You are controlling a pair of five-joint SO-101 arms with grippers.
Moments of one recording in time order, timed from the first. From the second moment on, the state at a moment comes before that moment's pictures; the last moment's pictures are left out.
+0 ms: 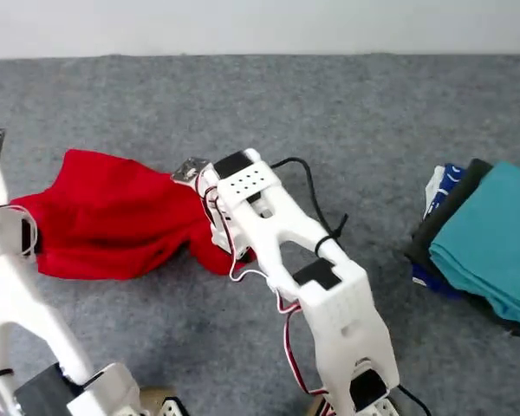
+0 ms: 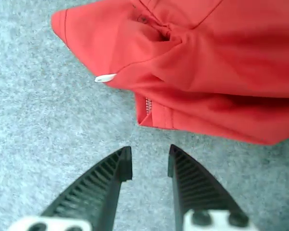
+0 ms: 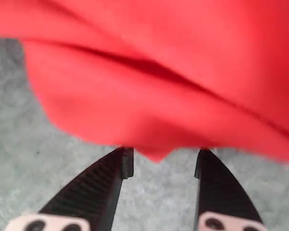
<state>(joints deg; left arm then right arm) -41.2 -15.4 15.8 86.5 -22.3 -35.6 39.5 -23.6 90.0 18.6</state>
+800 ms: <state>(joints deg) -41.2 -15.4 19.6 84.8 -22.6 -30.9 38.0 -27.1 92.2 23.0</state>
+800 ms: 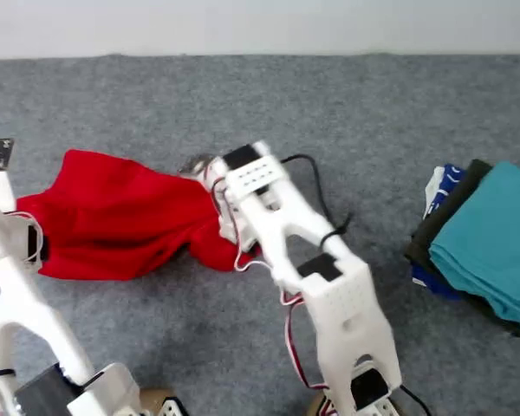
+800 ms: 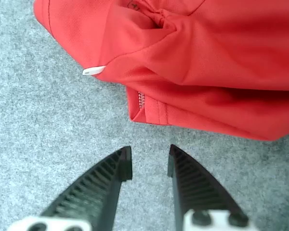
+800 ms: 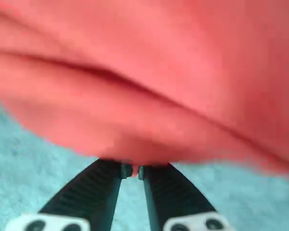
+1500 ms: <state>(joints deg) -22.7 -12.8 33.6 78.3 -28.4 -6.2 3.9 -27.1 100.5 28.2</state>
